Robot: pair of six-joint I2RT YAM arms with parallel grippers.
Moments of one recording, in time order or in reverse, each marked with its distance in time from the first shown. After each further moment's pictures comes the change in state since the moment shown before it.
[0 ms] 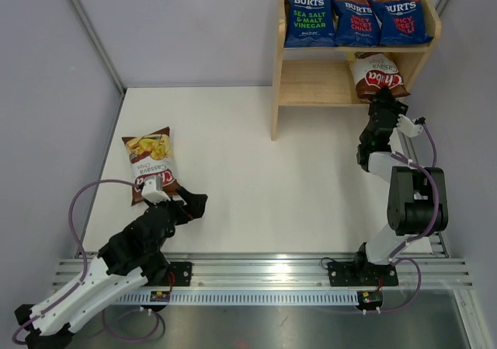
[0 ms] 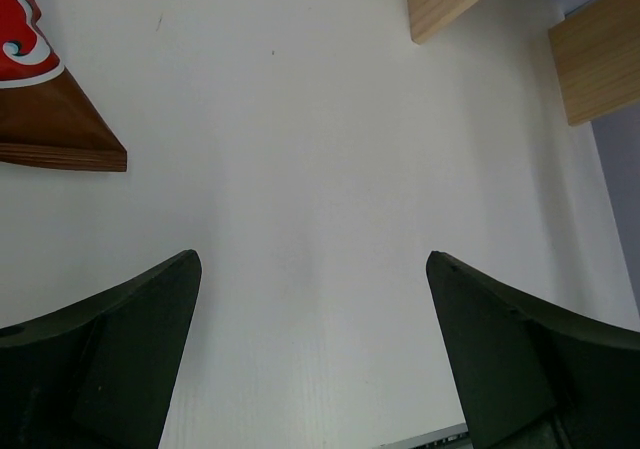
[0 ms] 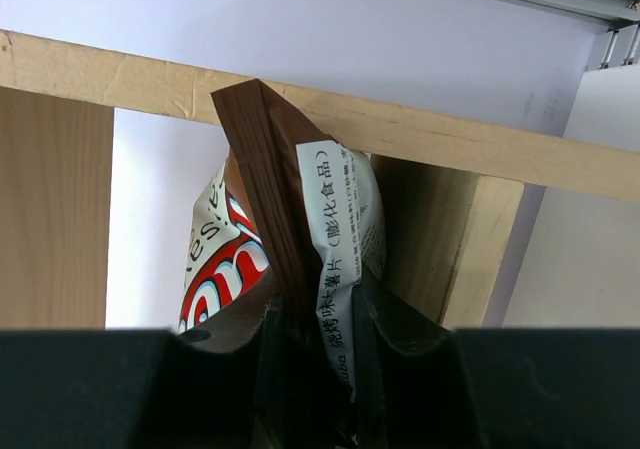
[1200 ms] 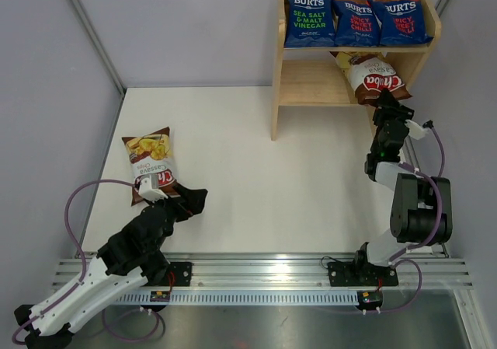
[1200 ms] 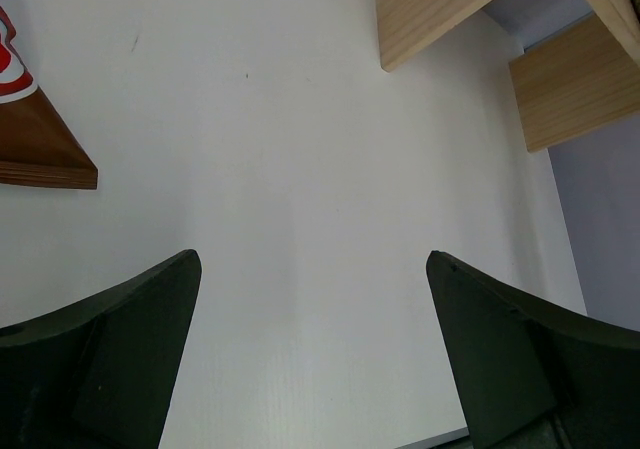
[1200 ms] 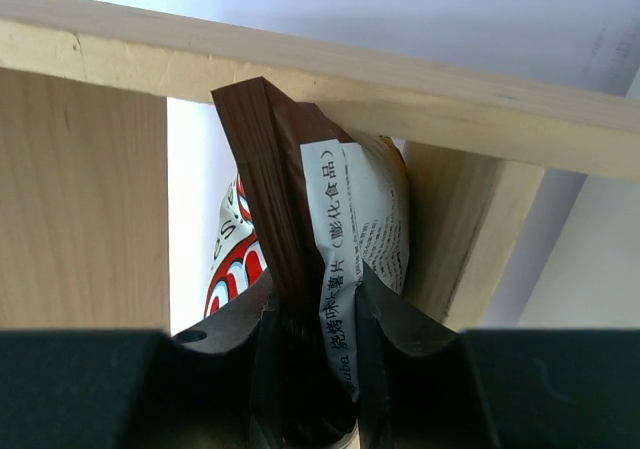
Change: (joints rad) left arm 0.000 0.027 0.011 0.065 -0.008 -0.030; right arm -0.101 -0.080 -0.134 0.120 -0.308 0.070
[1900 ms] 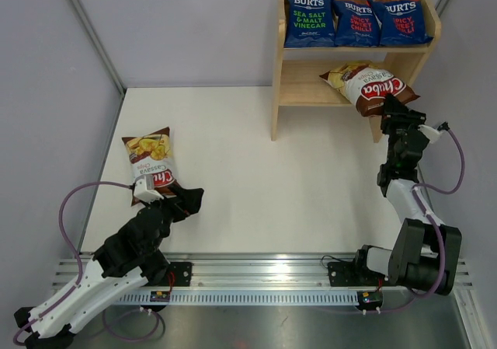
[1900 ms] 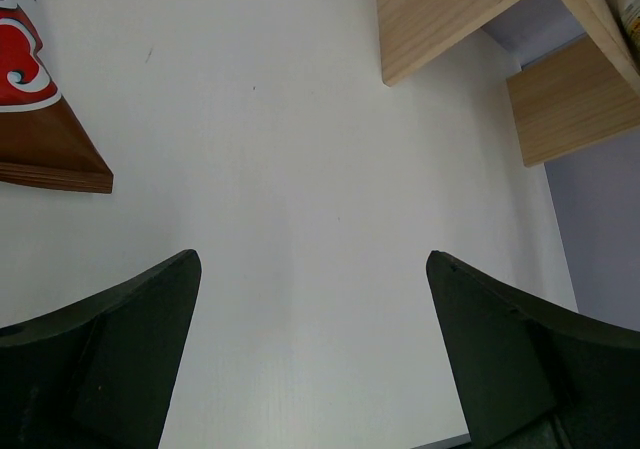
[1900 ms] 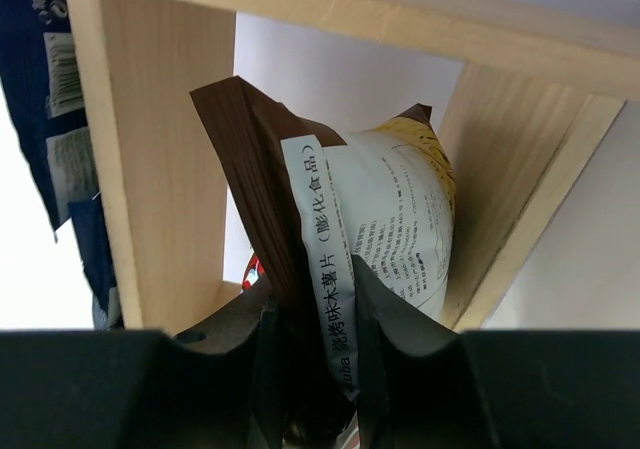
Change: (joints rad) left arm 0.000 -0.035 0.021 -0.046 -0.029 -0.010; right arm -0.076 -0.345 -0.074 -0.274 -0.243 0.003
